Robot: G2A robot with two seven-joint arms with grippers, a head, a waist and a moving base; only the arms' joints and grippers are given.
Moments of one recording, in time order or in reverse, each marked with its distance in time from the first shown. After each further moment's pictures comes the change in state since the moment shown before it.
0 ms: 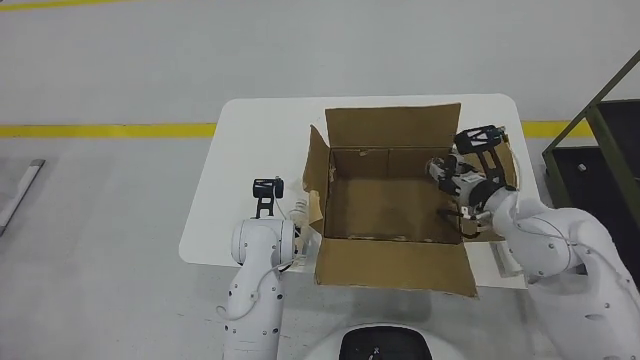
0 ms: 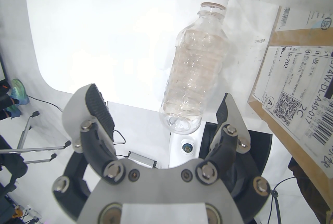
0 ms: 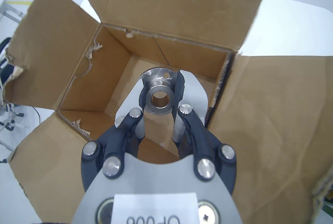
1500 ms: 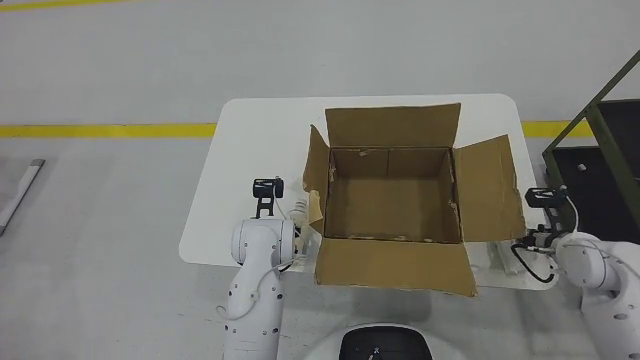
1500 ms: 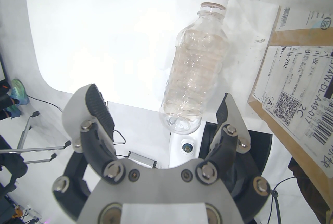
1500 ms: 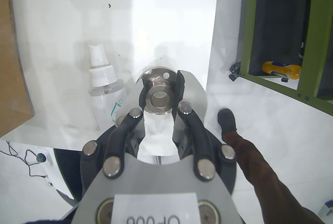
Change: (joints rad) left arm 0.000 0.000 0.000 0.000 0.000 0.000 0.000; right arm -0.126 0.068 0.214 0.373 -0.253 -0.039 0.172
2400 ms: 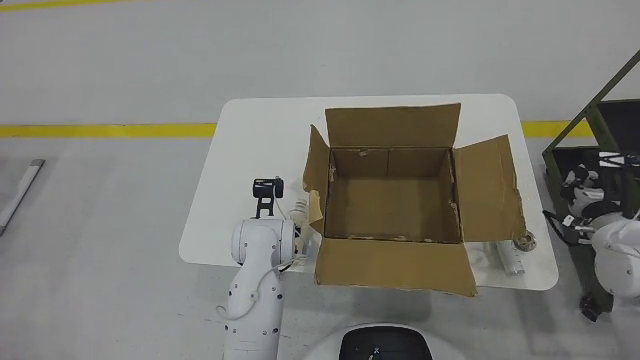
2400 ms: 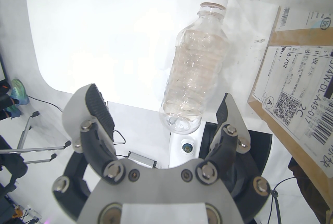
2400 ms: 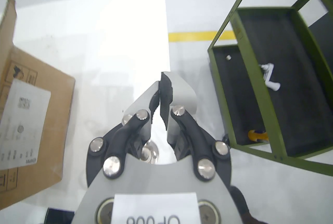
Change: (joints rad) left arm 0.000 0.000 0.000 0.000 0.000 0.000 0.000; right arm -0.088 0.008 0.127 -0.188 0.062 0.041 -0.567
